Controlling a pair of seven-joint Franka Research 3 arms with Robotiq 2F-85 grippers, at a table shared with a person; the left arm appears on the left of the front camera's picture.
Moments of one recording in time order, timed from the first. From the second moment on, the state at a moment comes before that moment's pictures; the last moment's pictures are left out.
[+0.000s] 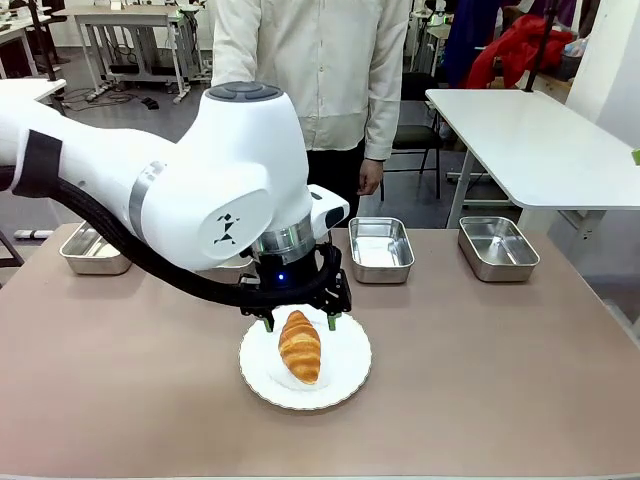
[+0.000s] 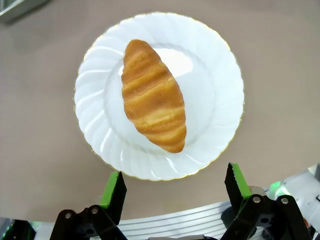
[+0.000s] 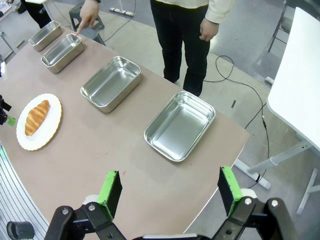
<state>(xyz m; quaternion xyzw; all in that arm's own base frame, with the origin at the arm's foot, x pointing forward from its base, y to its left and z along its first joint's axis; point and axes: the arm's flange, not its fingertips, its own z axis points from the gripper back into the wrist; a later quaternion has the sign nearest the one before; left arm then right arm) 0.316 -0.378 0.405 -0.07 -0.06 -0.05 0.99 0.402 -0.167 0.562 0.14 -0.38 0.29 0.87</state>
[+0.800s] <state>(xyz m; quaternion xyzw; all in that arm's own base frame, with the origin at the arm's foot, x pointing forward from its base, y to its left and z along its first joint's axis) 0.333 -0.381 0.331 -0.05 -0.09 -0.02 0.99 0.402 -0.167 0.562 0.14 -0.38 0.29 0.87</state>
